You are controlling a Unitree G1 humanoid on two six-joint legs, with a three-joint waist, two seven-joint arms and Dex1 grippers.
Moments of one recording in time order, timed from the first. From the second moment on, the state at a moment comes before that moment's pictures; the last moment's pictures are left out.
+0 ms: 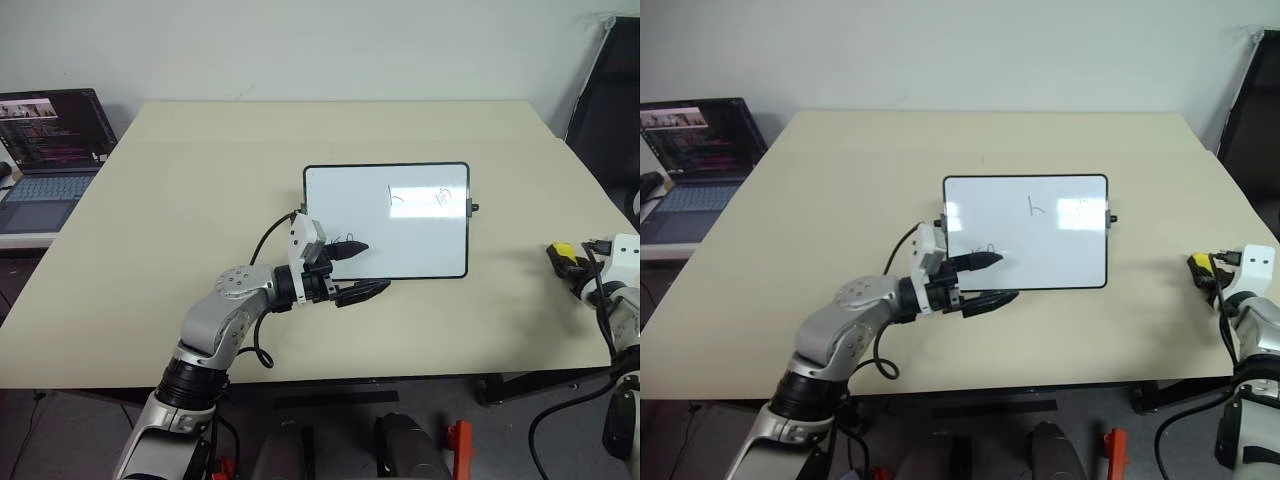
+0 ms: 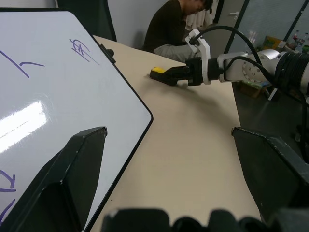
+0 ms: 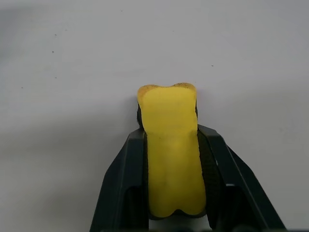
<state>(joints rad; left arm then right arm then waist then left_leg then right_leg) -0.44 0.37 -0.17 -0.15 -0.51 0.52 -0.88 -0.55 -0.72 -0.38 0.92 0.29 0.15 0.53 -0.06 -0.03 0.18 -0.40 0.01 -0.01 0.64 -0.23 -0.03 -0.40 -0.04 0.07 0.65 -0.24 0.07</state>
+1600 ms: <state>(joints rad) -0.20 0.60 0.06 -0.20 -0.46 0.39 -0.88 -0.80 -0.35 0.44 0.61 -0.11 -0.21 0.85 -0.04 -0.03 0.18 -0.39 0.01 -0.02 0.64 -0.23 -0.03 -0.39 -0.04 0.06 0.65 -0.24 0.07</state>
